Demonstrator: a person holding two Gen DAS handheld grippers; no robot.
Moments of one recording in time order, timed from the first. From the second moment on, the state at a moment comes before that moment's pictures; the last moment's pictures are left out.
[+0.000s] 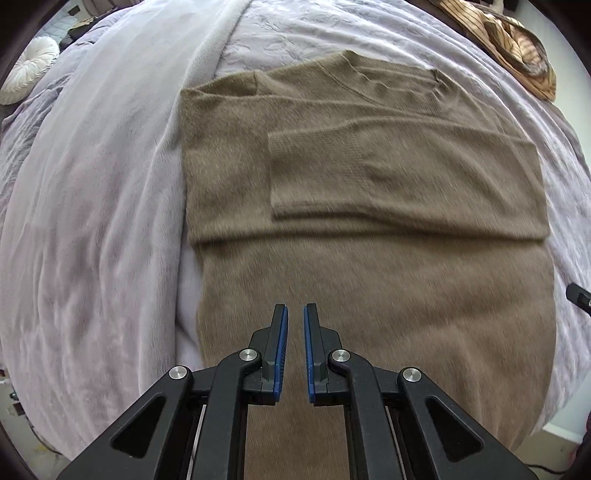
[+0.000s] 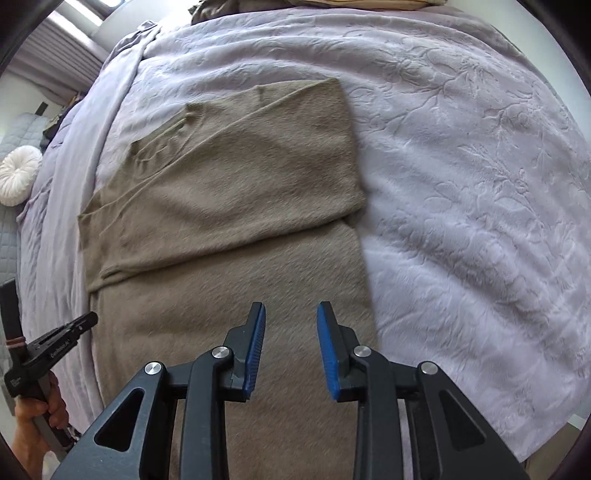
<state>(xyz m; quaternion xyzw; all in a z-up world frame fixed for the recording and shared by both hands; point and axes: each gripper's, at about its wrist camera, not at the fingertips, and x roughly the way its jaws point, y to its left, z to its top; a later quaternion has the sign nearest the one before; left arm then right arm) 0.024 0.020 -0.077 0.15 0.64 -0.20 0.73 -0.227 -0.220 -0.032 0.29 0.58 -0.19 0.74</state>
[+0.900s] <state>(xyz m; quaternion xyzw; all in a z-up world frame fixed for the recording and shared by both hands) -0.024 0.065 -0.057 0.14 0.67 -0.18 0.70 -0.248 -0.175 -0.011 0.27 0.59 -0.17 0.74</state>
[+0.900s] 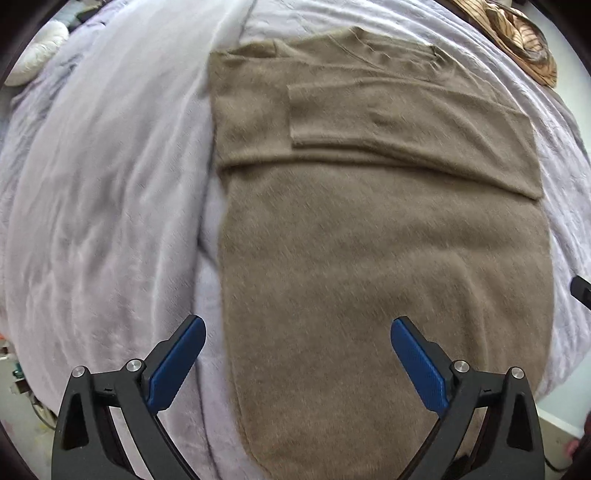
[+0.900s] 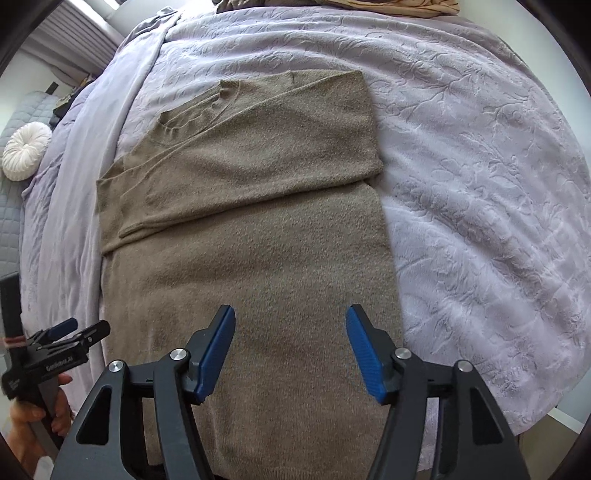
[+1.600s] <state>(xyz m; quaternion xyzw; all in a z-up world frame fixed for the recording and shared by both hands) -0.124 0.166 -0.062 0.04 0.71 -0.07 0.70 -0.315 -0.191 -0.061 0.32 0.65 -0.05 0.69</state>
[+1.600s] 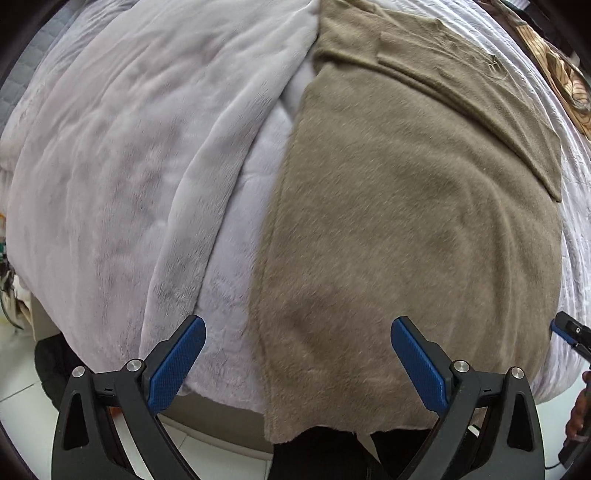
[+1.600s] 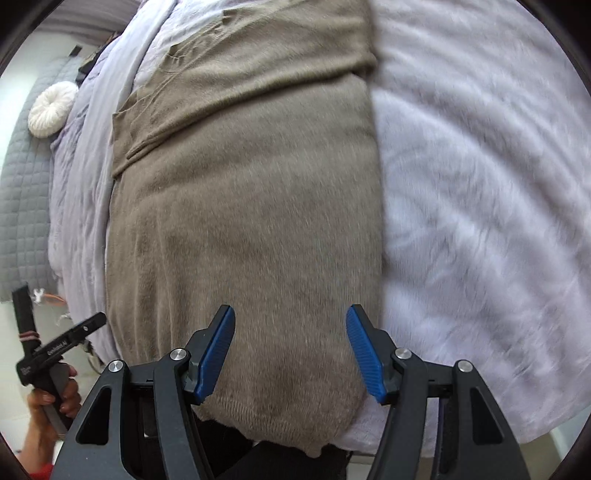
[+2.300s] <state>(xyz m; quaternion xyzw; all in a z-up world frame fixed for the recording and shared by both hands) -0.173 0.234 -0.107 -0.04 0.72 -0.24 0.65 -0.421 -0.148 -0.081 0.44 0.58 -0.06 0.68</state>
